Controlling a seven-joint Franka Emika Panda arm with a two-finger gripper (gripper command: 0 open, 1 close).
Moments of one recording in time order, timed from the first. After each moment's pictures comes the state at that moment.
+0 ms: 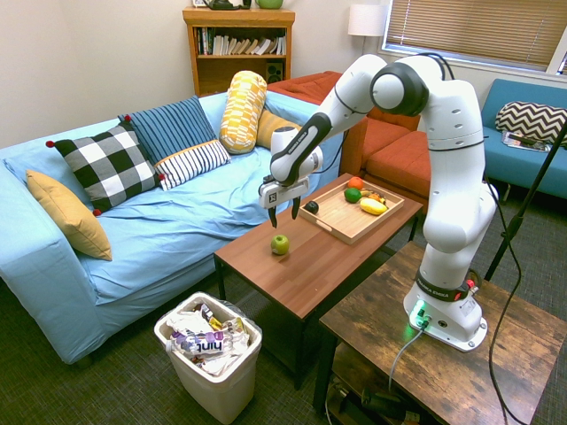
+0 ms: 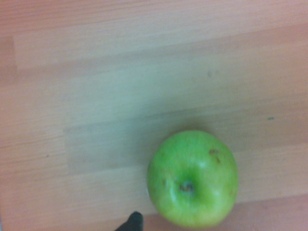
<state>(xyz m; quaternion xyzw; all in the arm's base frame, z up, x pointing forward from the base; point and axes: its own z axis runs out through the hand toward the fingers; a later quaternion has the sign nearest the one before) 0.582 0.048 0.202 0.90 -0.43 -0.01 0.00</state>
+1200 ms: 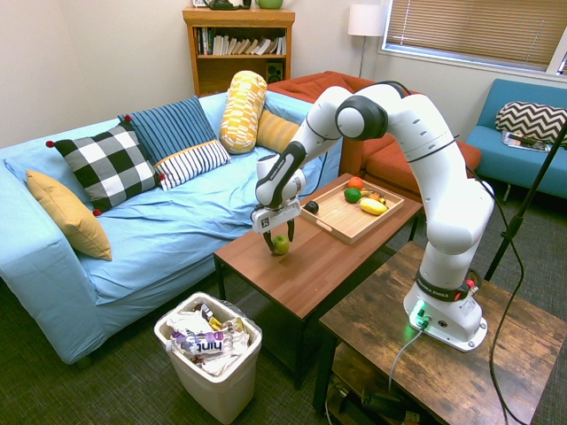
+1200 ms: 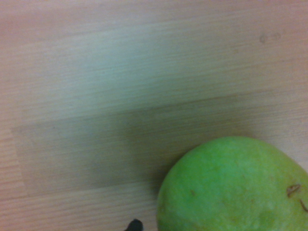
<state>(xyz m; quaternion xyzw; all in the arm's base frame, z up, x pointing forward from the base) 0.591 0.064 0.111 0.90 -0.43 -0.08 0.04</state>
